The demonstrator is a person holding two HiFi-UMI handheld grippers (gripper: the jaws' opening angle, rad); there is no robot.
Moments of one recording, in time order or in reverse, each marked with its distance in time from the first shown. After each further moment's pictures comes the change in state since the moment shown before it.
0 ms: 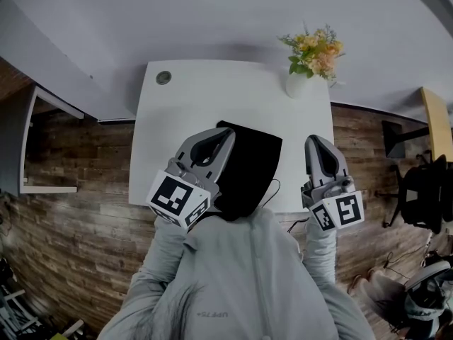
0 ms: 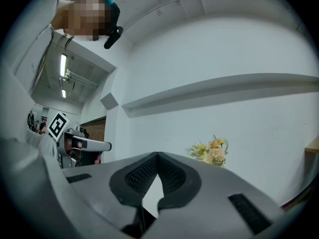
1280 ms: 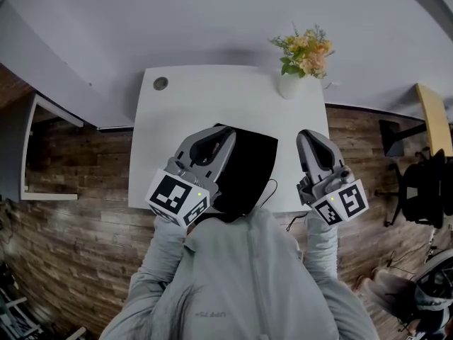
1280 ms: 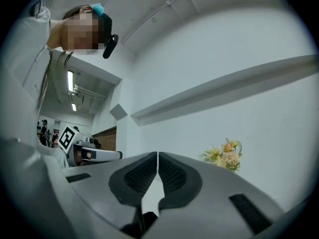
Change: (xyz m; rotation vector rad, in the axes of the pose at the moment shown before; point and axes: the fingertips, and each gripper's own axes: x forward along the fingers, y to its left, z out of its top) left arm 0.000 -0.017 0.012 0.014 -0.025 -0.031; right arm -0.003 0.014 0.024 0.070 -0.078 0.137
